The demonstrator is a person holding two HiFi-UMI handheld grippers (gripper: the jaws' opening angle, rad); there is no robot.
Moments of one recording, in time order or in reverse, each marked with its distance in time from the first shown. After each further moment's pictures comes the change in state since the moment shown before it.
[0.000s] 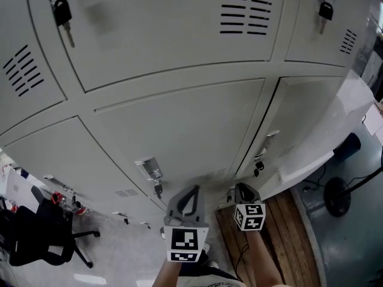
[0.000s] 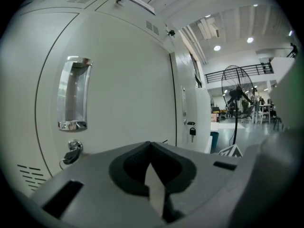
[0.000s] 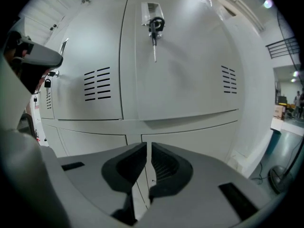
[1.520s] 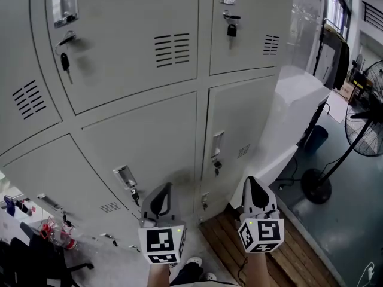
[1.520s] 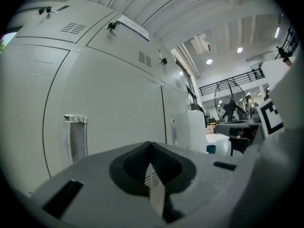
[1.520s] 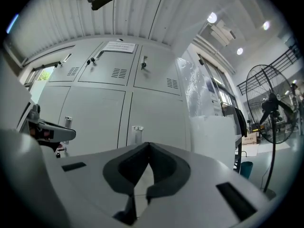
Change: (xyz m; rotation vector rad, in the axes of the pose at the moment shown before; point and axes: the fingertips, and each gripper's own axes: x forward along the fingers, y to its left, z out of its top) left arm -0.044 -0.016 0.085 0.004 -0.183 -0.027; right arm -0.233 -0.017 0.196 -0.040 -0.474 -0.287
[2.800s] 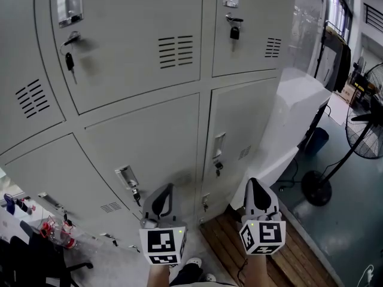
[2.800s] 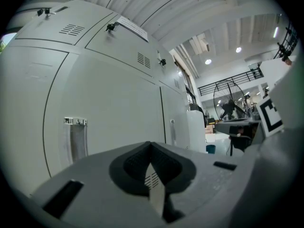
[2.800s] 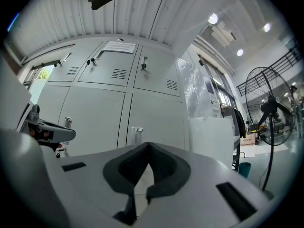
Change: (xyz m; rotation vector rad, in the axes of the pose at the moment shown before) left arm -0.002 -0.002 0.004 0.009 -0.006 -0.008; right arm -0.004 -0.001 0.006 -0.010 0.005 -0.013
